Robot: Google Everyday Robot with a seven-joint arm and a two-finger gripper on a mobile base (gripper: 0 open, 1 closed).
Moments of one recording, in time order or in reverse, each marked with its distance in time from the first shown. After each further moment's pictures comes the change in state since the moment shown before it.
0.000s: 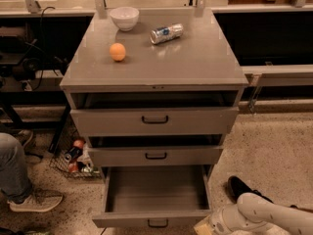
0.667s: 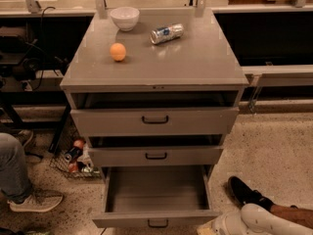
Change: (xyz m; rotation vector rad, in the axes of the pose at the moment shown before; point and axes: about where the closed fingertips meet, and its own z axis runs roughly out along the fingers) arm 0.036 -0.048 0.033 0.025 -0.080 0.066
